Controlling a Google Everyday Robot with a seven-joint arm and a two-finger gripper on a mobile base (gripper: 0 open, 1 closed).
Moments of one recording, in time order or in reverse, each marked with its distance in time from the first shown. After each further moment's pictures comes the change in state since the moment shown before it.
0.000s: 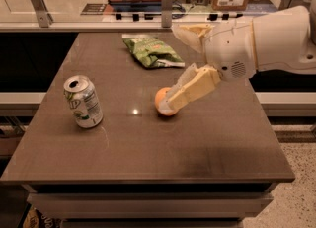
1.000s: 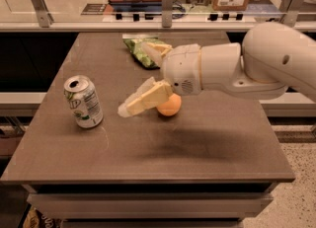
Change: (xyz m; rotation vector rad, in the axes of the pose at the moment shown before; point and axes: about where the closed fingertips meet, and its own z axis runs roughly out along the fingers) arm 0.009 -0.004 0.090 -0.011 -0.155 0.072
